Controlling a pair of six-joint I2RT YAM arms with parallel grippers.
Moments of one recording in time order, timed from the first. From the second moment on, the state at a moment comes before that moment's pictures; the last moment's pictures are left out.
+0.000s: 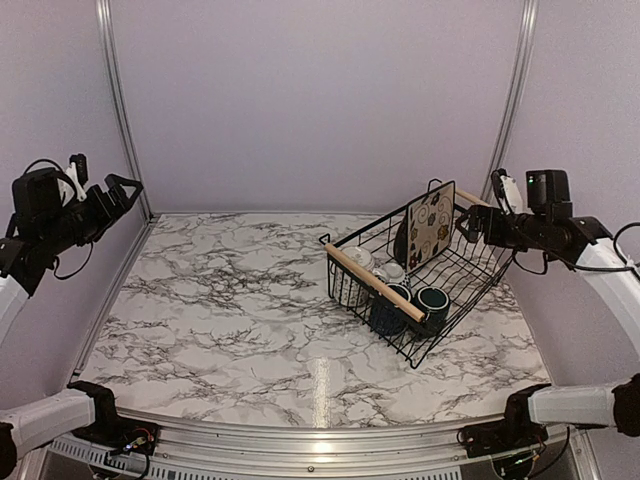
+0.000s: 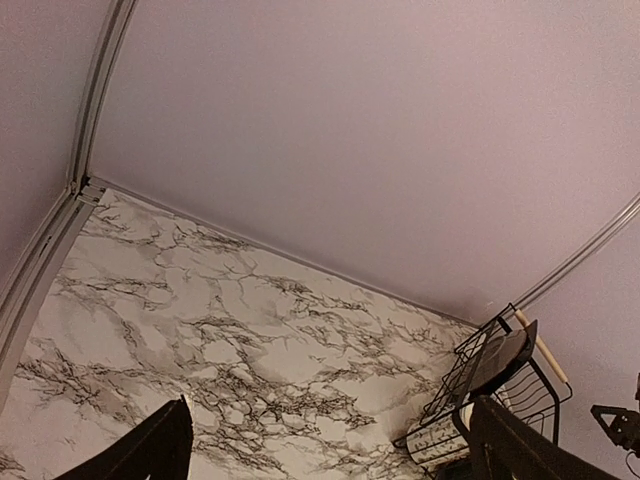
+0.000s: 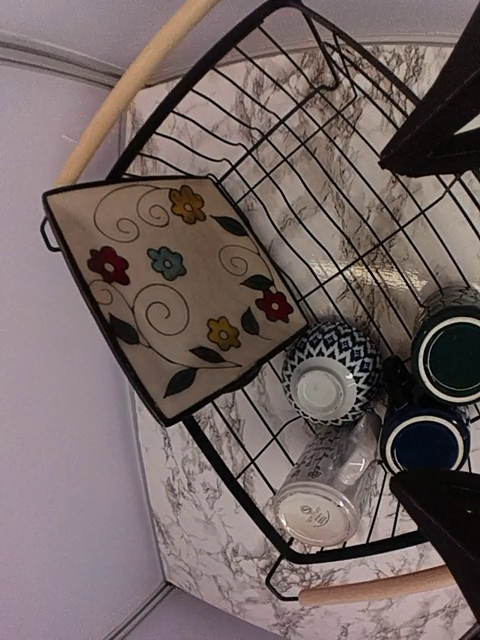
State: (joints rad) left arm -0.07 0.83 1.02 -0.42 0.18 -0.57; right arm 0.15 1.04 1.10 -0.58 -0.14 0.20
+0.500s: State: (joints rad) left arm -0.07 0.88 0.99 -0.42 0.27 -0.61; right arm 0.42 1.37 1.22 -0.83 0.05 0.14
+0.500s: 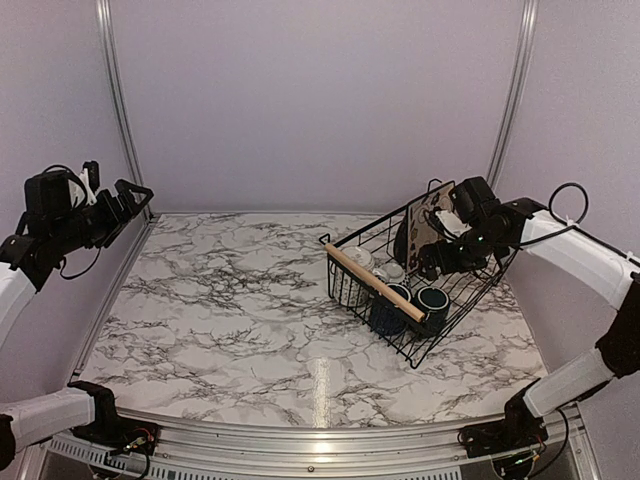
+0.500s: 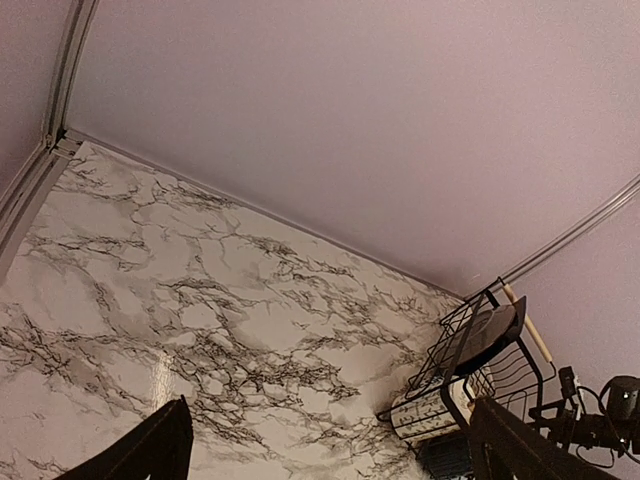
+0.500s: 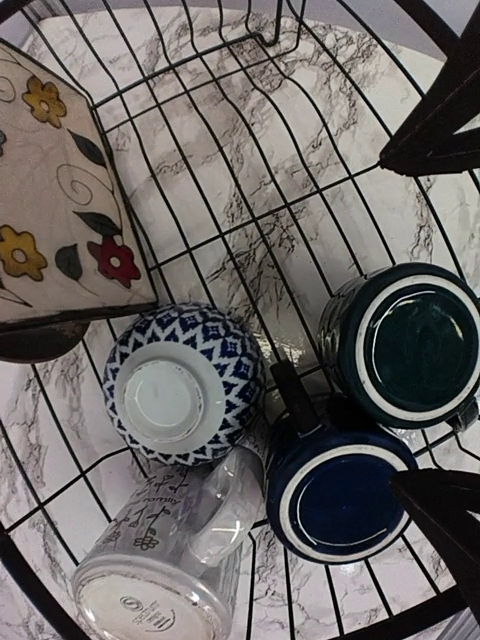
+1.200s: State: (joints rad) left arm -0.07 0.90 0.96 -0.41 0.28 -0.61; right arm 0.46 1.45 1.15 -0.93 0.07 0.13
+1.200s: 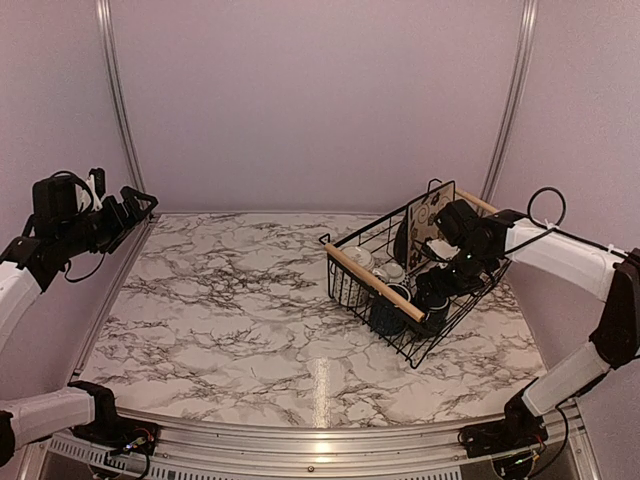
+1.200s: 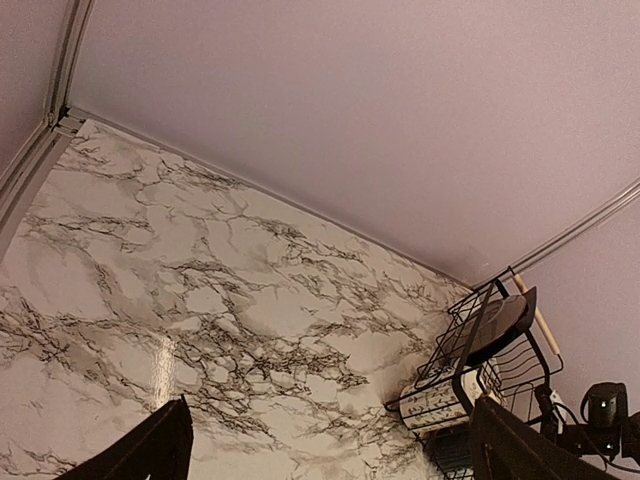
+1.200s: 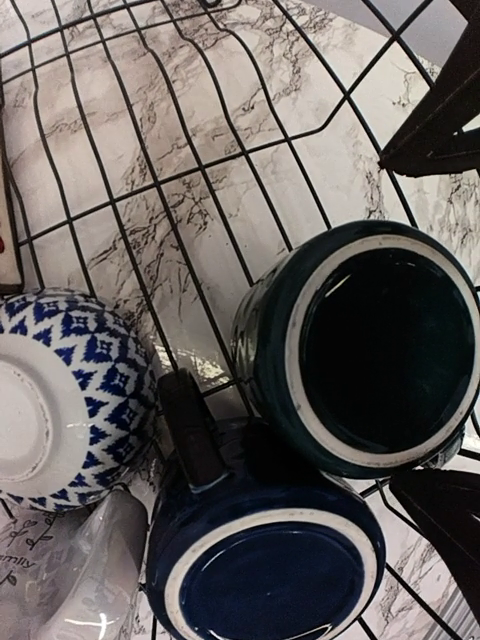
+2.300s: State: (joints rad) left arm -0.08 0.92 0.95 -0.39 0.31 -0.63; right arm 0.48 1.40 1.19 -0.88 0.10 0.15
